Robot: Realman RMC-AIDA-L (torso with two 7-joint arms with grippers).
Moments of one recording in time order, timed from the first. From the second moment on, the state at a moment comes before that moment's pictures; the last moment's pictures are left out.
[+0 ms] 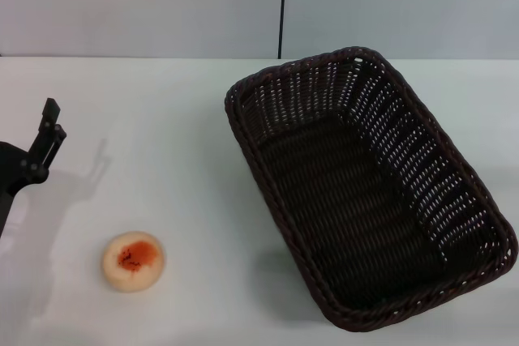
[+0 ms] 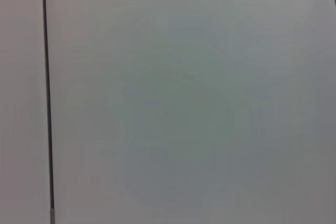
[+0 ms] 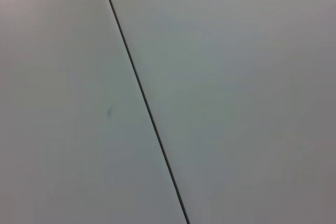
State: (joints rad) left arm -0.19 -2.07 -0.17 -0.21 1.77 1.59 0.02; right arm 0.26 2.08 -0.23 0.04 -0.92 -1.77 0.53
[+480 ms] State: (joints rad) left arm -0.19 -2.07 -0.19 -0.24 1.76 1.60 -0.06; right arm 0.25 2.07 -0.24 0.01 -0.92 -1.76 0.53
